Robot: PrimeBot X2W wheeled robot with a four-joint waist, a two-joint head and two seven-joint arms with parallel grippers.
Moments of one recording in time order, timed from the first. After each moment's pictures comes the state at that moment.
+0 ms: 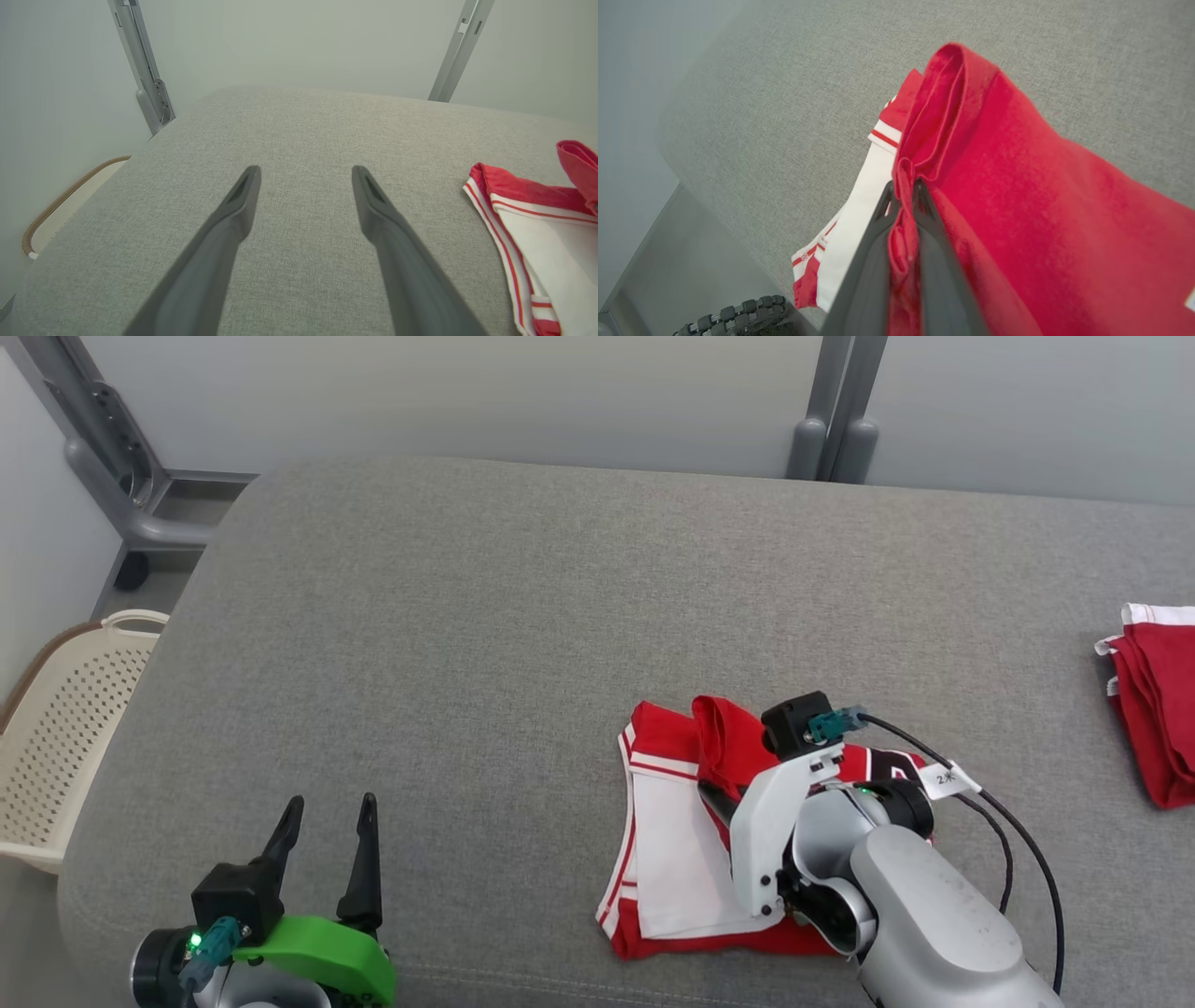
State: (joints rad) left arm -0.11 0.31 -0.41 0.28 -0.53 0.15 -0.26; right arm -0.42 -0.05 0.40 0.50 0.42 0.13 0.38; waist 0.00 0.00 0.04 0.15
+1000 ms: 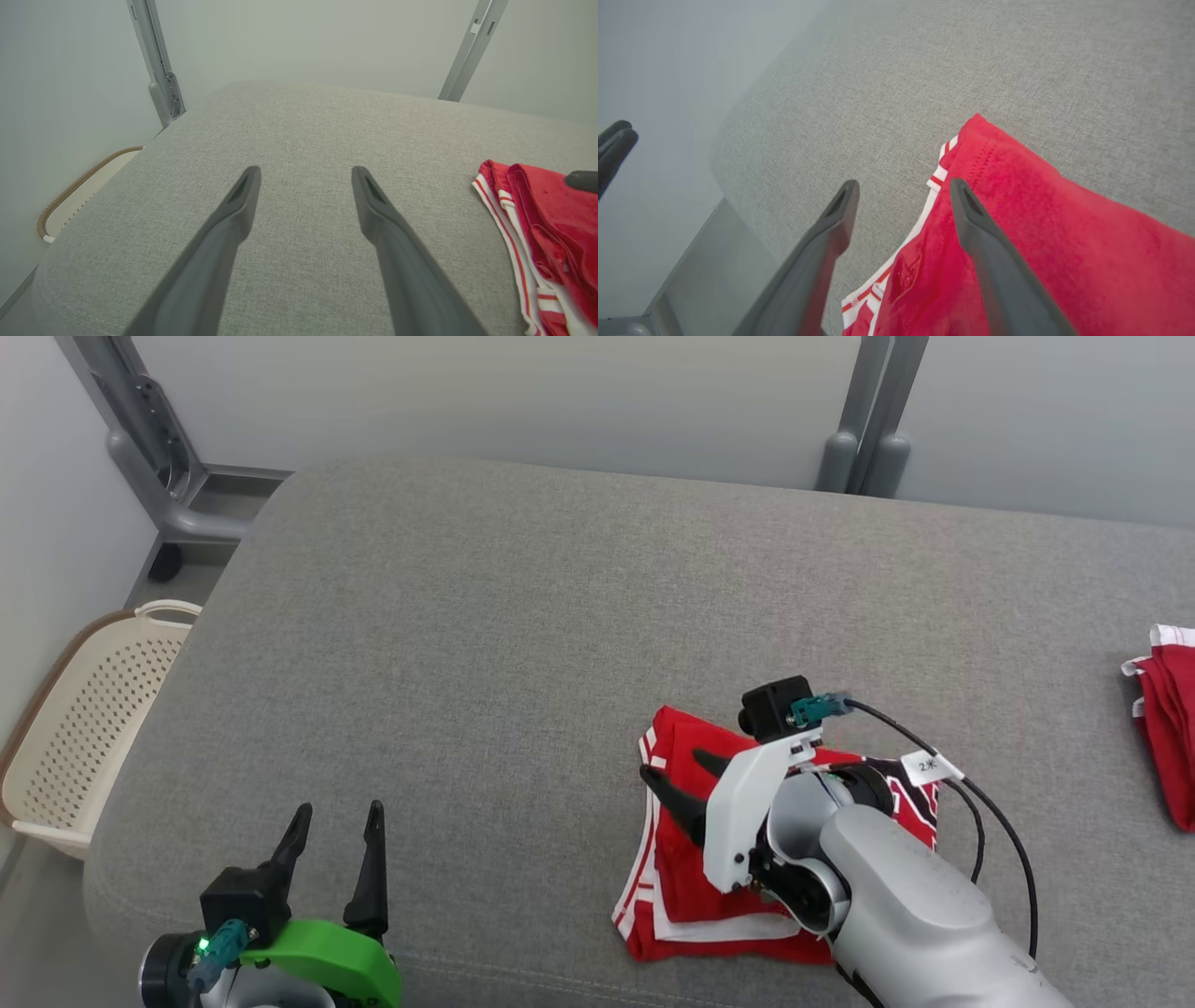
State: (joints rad) left arm -0.11 0.29 -0.42 0.31 -0.53 0.13 -0.26; right arm -0.54 -0.05 0.57 0.68 0.63 0.13 0.22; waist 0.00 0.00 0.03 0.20
